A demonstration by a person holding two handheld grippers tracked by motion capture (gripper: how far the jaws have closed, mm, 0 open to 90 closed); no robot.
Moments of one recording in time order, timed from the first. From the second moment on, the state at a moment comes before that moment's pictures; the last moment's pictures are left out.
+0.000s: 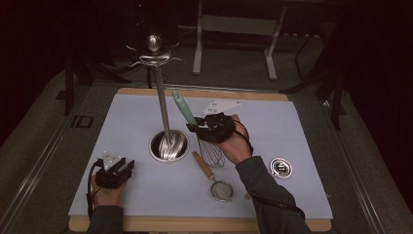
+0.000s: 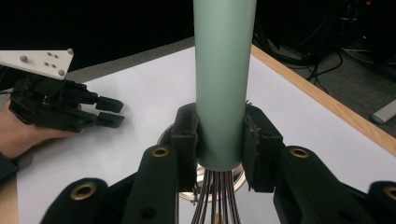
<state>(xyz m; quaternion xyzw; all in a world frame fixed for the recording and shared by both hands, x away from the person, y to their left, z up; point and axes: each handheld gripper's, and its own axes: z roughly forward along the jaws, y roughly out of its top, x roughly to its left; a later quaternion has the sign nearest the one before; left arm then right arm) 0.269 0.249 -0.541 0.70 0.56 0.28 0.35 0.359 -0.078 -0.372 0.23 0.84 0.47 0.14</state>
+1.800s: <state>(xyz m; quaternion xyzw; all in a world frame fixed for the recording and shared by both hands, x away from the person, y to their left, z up) 0.269 0.249 -0.541 0.70 0.56 0.28 0.35 0.343 -0.069 -0.332 0.14 0.82 0.51 0.20</state>
